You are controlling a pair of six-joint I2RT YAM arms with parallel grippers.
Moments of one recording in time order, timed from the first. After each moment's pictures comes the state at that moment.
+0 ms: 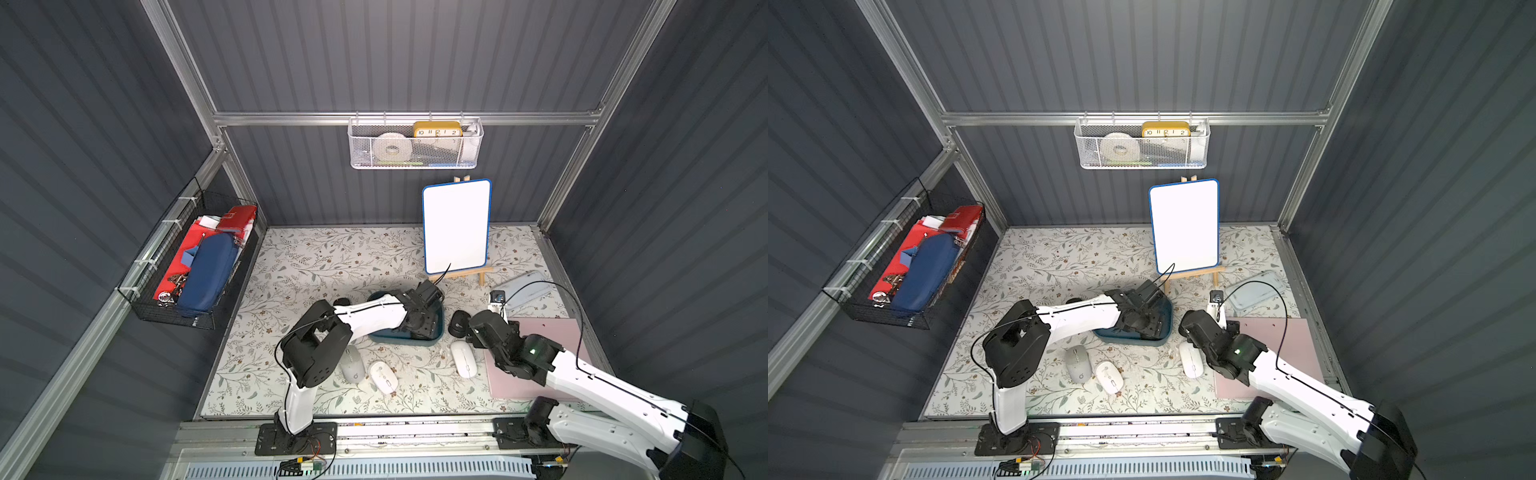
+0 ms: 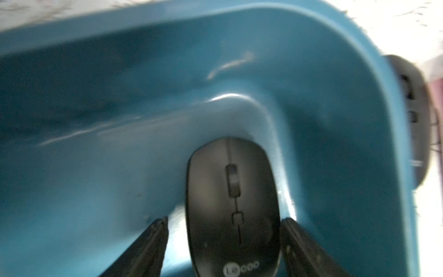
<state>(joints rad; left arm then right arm) -0.92 1.96 1.35 -0.57 -0.07 -0.50 0.77 0.96 0.64 -0.61 0.64 0.66</state>
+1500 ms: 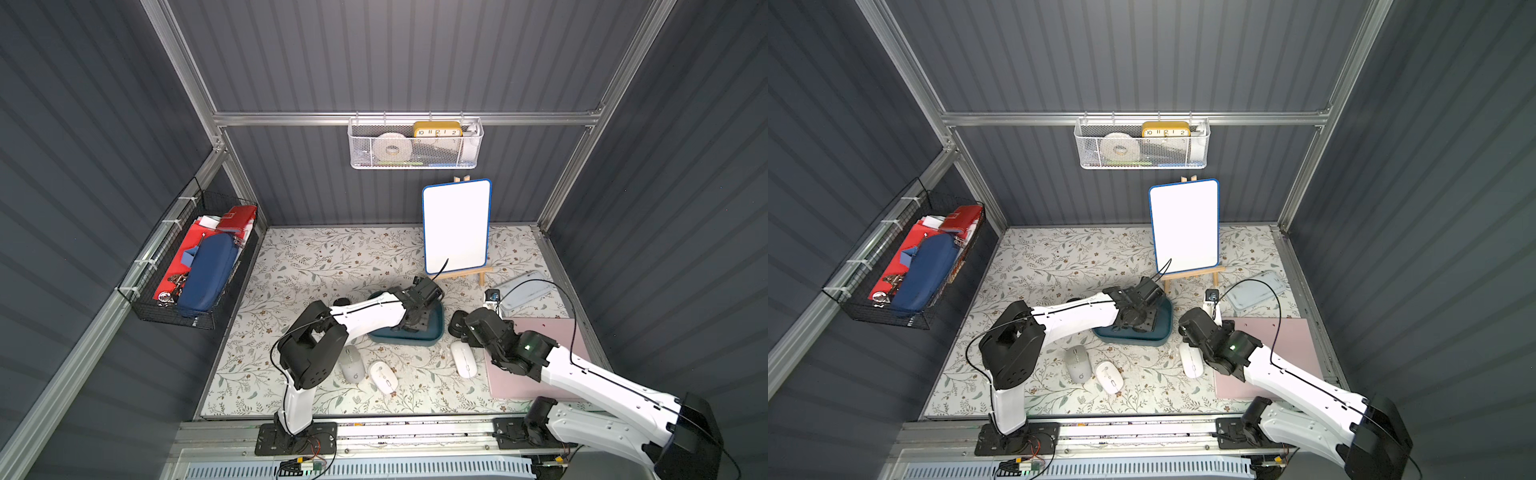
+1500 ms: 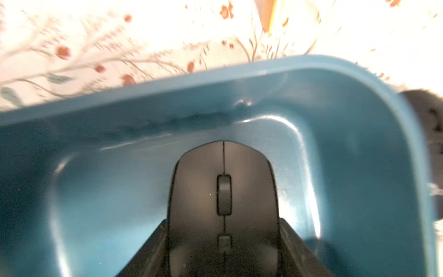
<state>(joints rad) -0.92 1.93 1.38 -0.61 -0.20 -0.52 0.77 1.01 0.67 -0.60 0.59 0.68</state>
